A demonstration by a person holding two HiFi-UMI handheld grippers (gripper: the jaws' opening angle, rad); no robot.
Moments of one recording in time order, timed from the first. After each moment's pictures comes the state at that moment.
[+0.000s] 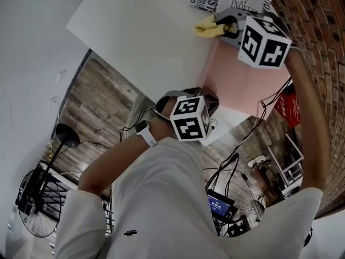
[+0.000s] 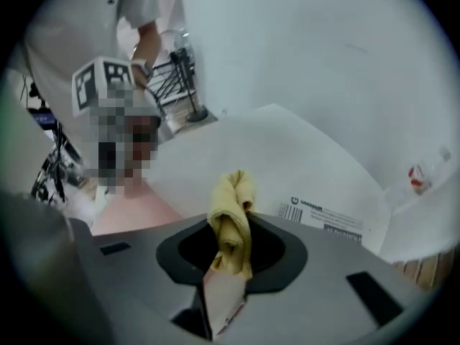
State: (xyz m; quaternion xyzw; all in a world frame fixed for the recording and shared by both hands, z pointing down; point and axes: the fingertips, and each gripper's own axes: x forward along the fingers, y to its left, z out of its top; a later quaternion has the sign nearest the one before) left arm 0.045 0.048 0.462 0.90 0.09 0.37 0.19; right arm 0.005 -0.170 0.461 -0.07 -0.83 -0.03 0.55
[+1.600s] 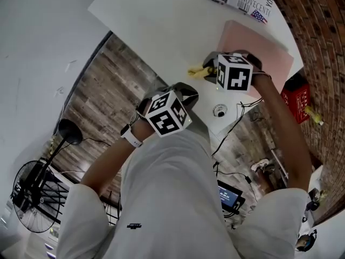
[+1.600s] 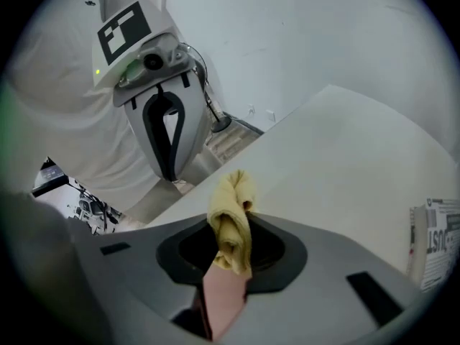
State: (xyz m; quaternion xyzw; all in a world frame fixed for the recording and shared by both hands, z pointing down) left arm -0.069 0.084 0.453 0.89 -0.02 0.40 0.23; right arm -0.059 0.024 0.496 -0.15 -0.81 0.11 0.56
